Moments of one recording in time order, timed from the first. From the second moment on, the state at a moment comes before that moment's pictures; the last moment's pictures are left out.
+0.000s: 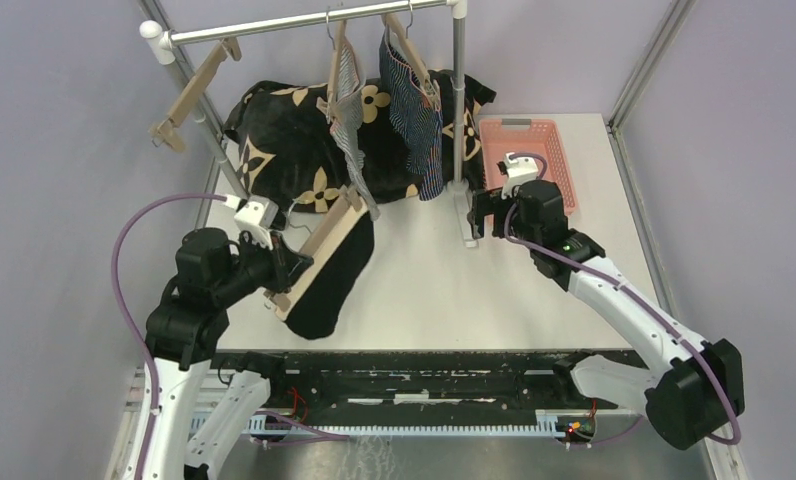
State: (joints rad) left arm -0.21 0.62 1.04 -0.85 0.34 -0.15; right arm 0.46 1.14 0.86 -0.18 0.12 0.15
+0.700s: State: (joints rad) left arm -0.21 0.60 0.84 -0.67 0.77 -0.17; right arm 0.46 1.17 0.96 -0.13 -0.64 0.17
